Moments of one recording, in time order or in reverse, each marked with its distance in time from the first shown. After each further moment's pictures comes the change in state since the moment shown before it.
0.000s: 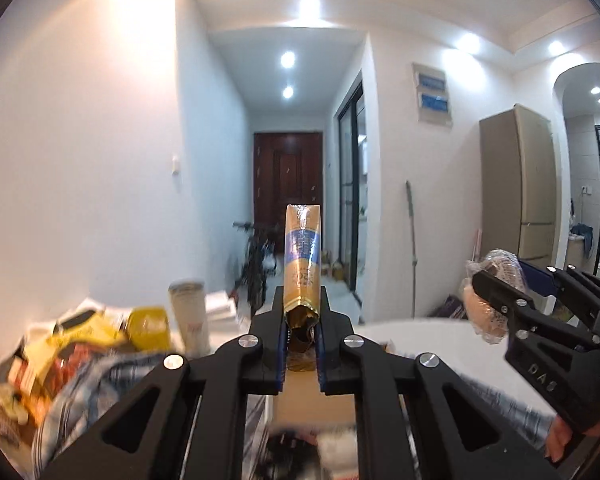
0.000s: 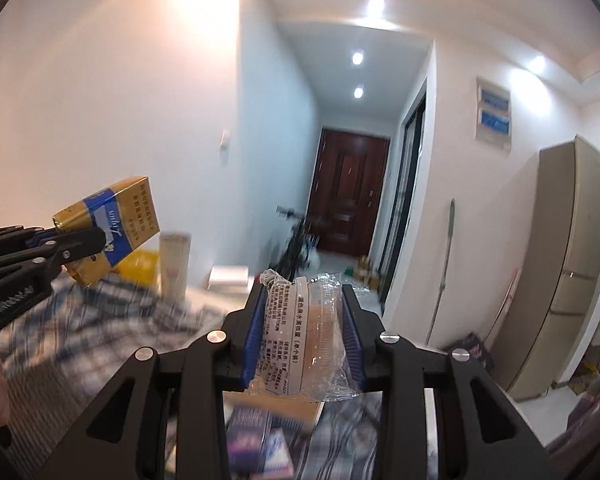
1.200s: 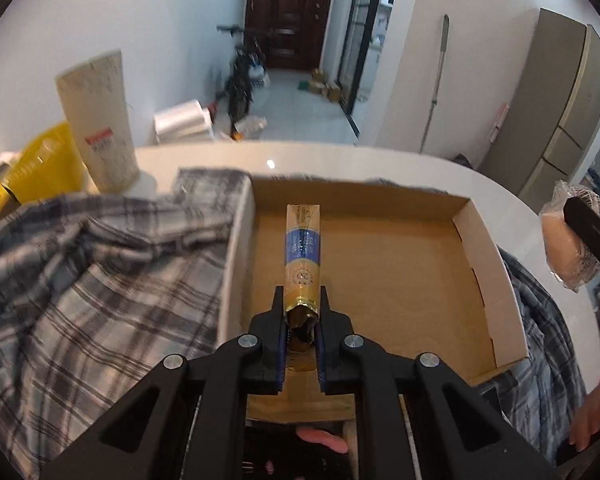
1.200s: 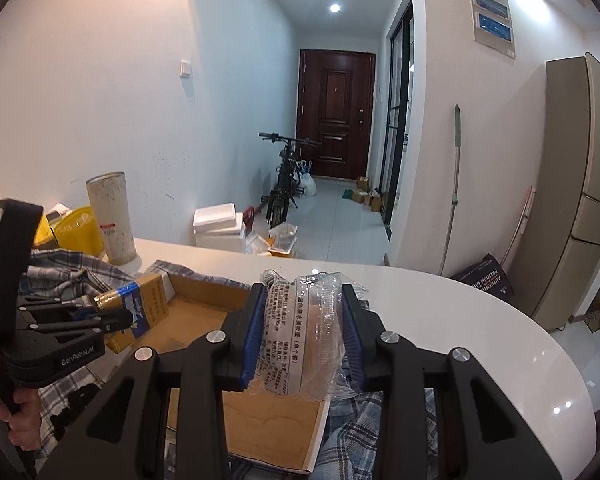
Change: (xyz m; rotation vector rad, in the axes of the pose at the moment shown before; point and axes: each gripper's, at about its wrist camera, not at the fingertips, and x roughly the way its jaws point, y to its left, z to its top) left arm 0.261 0.029 -0.161 -0.130 0.759 -0.068; right arm 0.186 -0.045 -0.091 0.126 0.347 0.014
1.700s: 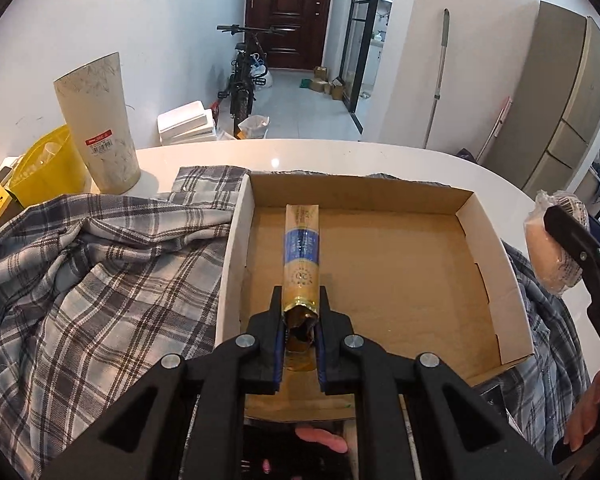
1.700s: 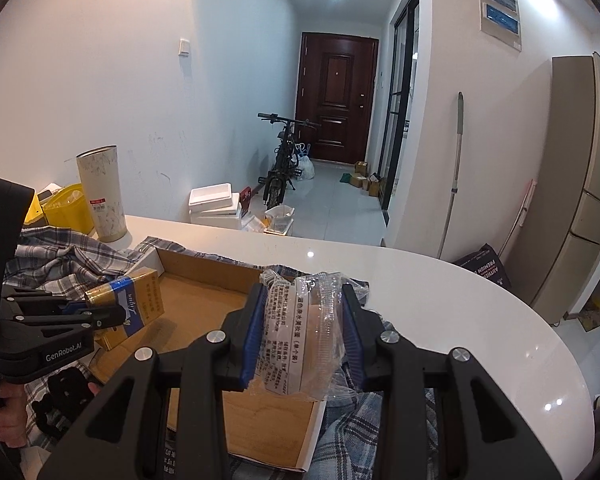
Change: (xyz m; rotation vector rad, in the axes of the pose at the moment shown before) left arm -0.001 -0.002 0.000 0.018 -0.003 0.037; right arm 0.015 0.006 -0.010 -0.018 0.055 -0.004
